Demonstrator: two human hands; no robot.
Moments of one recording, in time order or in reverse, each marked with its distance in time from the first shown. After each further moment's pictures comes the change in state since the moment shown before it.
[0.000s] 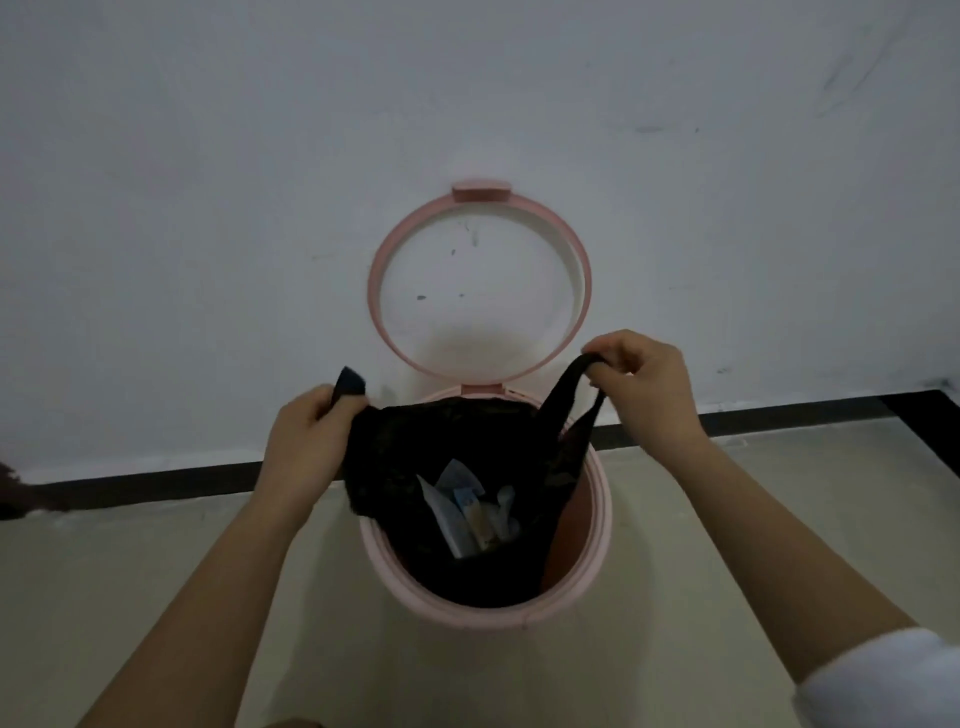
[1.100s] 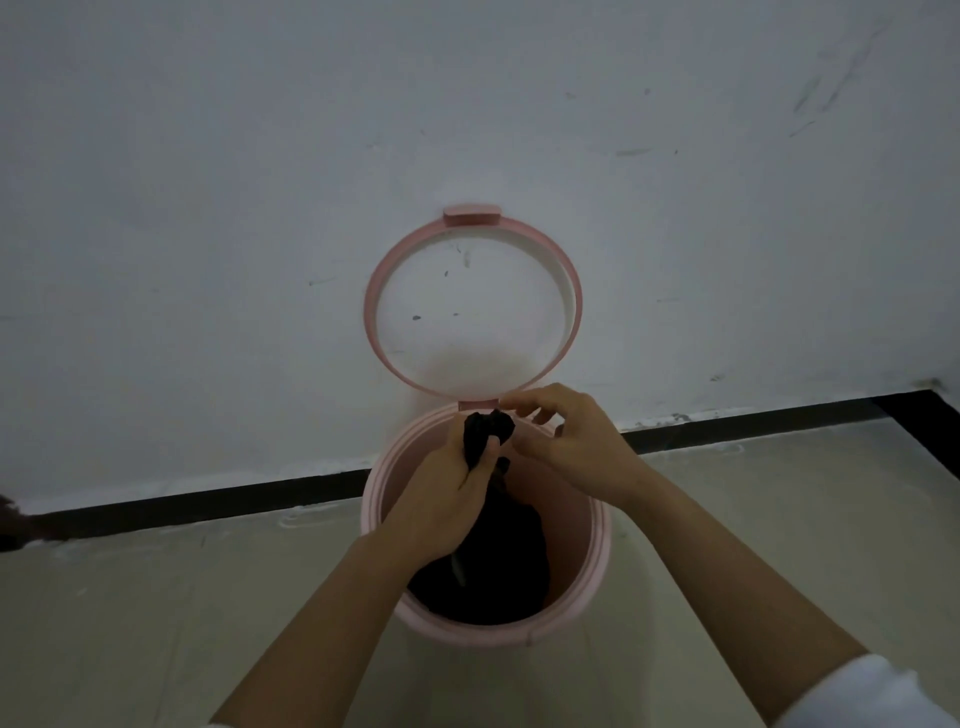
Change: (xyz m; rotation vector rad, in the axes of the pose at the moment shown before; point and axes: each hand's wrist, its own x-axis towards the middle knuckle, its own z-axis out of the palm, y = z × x) left_hand -0.034 0.002 0.077 0.274 -0.438 0.367; right_hand -0.031 -0.021 0.027 -0.085 -0.408 -0.030
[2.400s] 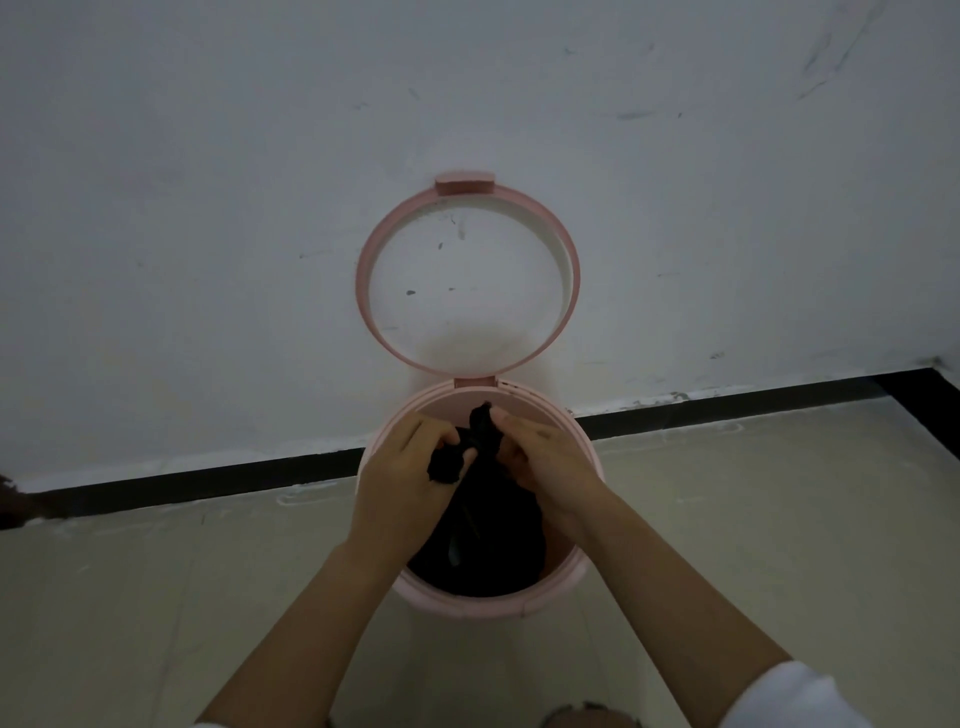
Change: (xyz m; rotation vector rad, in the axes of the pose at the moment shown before) left_hand -0.014 -0.039 0.003 0.378 0.469 0.385; right_hand -0.009 0.037 0.056 0.787 -0.002 0.495
